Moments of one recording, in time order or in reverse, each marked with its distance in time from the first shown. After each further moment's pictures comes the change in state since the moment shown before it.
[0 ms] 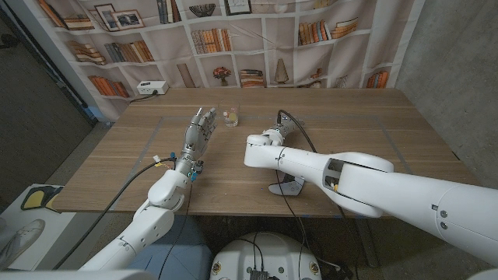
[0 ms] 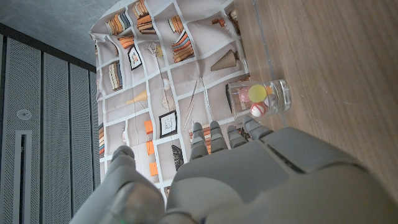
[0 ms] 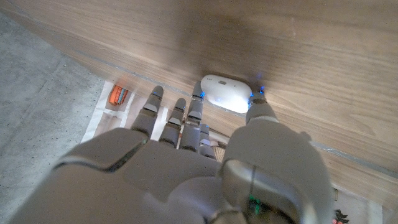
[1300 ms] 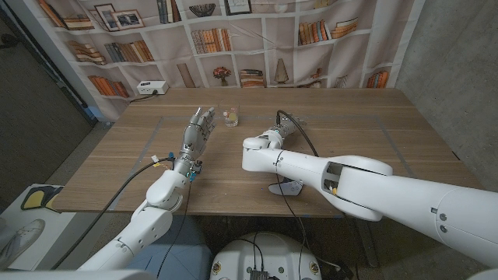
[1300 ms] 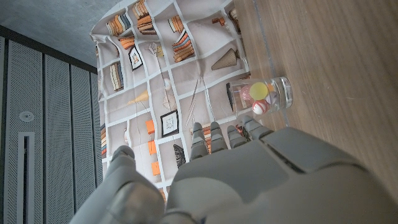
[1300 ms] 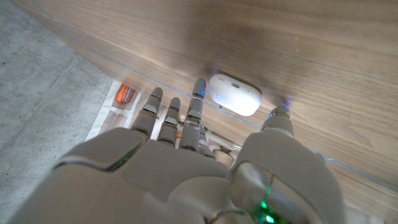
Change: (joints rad) left arm 0.013 0.010 -0.008 -0.016 0.007 0.000 0.009; left_hand 0.000 0.000 0.004 0.004 0.000 0.000 0.000 0.000 0.000 -0.005 -0.005 0.000 0.000 0.000 0.000 0.000 0.000 0.000 0.000 0.000 0.000; right arm -0.014 0.010 -0.003 -0.017 -0.116 -0.042 0.096; right_hand -0.297 -0.044 -0.199 -0.006 -0.039 -0.046 0.065 0.000 0.002 0.002 0.048 0.011 -0.035 -0.025 0.082 0.000 0.000 -0.027 0.005 0.000 0.005
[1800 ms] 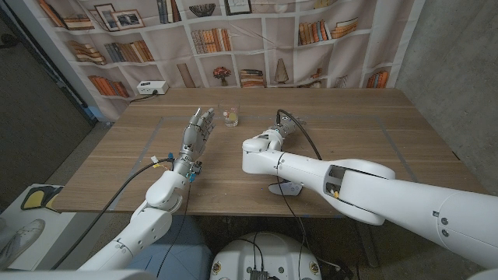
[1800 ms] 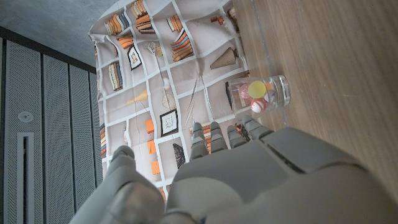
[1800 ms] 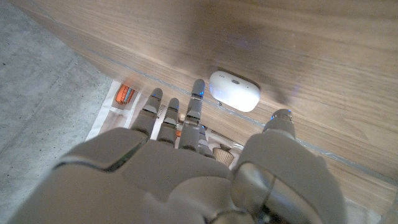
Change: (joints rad) left arm 0.007 0.004 -0.003 -0.006 0.007 -0.001 0.010; left_hand 0.000 0.000 0.000 0.000 0.000 0.000 0.000 0.000 0.000 0.000 0.000 0.000 0.000 0.000 0.000 0.000 0.000 0.000 0.000 0.000 0.000; right arm -0.026 -0.018 0.022 -0.059 -0.111 -0.021 0.085; right_hand -0.030 -0.022 -0.019 -0.001 0.004 -0.008 0.008 0.000 0.000 -0.017 0.017 0.000 -0.003 -0.016 0.016 0.000 0.000 -0.004 0.004 -0.004 0.000
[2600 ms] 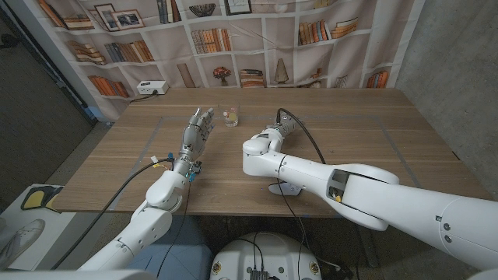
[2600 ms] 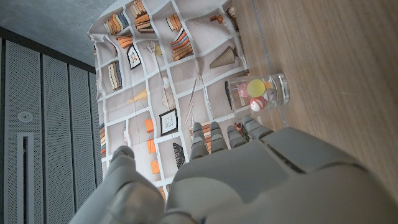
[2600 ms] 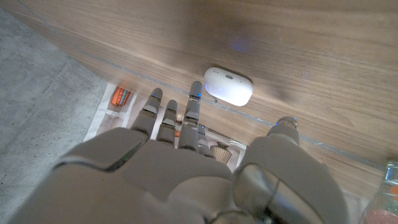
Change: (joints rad) left arm -0.003 -0.003 0.001 0.009 0.002 -0.004 -0.001; left_hand -0.004 -0.004 -0.004 0.004 0.000 0.000 0.000 0.000 0.000 -0.006 0.006 0.000 0.000 0.000 0.000 0.000 0.000 0.000 0.000 0.000 0.000; right arm -0.035 -0.023 0.037 -0.080 -0.125 -0.003 0.105; right_hand -0.062 -0.014 -0.036 0.012 0.008 0.000 -0.008 0.000 0.000 -0.038 0.020 0.000 -0.009 -0.031 0.020 -0.008 0.000 0.000 0.000 0.000 0.000
